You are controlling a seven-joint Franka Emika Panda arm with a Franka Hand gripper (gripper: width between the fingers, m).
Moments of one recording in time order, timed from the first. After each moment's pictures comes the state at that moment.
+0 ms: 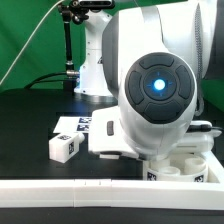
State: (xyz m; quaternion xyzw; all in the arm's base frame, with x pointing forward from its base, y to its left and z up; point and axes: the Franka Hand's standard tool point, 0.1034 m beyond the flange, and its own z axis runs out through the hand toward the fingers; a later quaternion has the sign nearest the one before) arm 0.519 0.049 0.006 -0.89 0.04 0.45 0.06
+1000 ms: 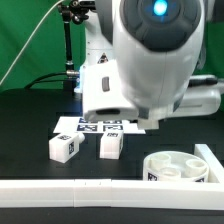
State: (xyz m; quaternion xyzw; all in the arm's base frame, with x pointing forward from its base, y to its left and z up) arm 0.549 0.041 0.075 -0.90 0.02 0.44 0.07
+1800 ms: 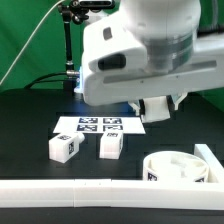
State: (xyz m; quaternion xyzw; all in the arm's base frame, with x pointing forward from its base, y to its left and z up) arm 0.608 0.040 0.114 -0.96 -0.01 0.26 0.08
